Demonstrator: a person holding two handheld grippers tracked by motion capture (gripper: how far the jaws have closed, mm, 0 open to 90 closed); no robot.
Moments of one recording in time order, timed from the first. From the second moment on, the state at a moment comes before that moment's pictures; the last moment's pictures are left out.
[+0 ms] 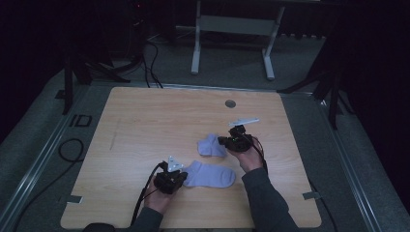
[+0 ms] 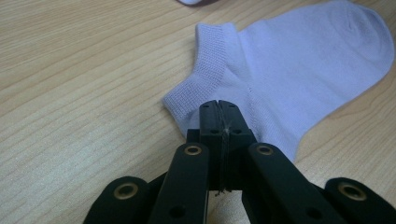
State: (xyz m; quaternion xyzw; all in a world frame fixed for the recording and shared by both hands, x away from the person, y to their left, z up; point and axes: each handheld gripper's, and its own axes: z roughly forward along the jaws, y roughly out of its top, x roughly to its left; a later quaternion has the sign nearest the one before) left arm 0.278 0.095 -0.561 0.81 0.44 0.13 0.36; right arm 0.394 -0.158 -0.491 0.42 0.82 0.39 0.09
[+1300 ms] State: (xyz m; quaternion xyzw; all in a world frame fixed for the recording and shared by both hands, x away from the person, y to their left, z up) left arm 0.278 0.094 -0.560 0.81 0.44 0.13 0.36; right arm 0.404 -0.214 -0.514 0.49 0.80 0.28 0.20
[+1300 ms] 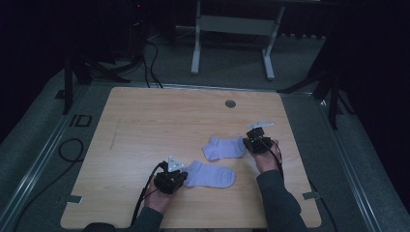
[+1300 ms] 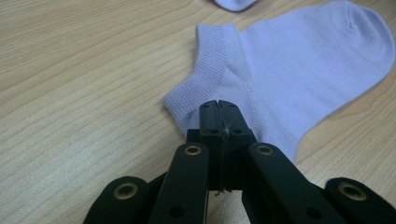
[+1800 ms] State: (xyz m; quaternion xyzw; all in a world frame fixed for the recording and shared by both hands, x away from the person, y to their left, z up) left arm 0.278 0.094 -0.561 0.81 0.44 0.13 0.36; right arm 0.394 -0.219 -0.506 0.47 0.82 0.27 0.20
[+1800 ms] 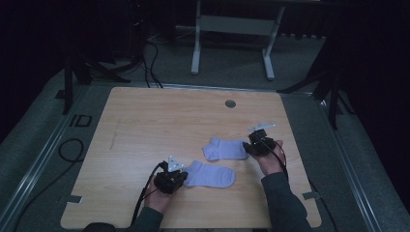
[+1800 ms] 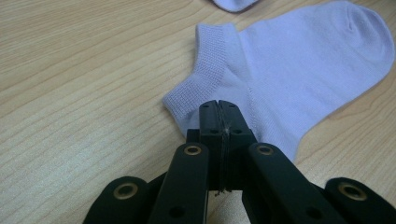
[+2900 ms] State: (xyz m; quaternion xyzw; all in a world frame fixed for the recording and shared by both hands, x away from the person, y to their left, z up) left arm 0.279 0.094 -0.561 0.81 0.44 0.13 0.36; right arm 0.400 -0.127 -0.541 0.28 0.92 0.24 0.17
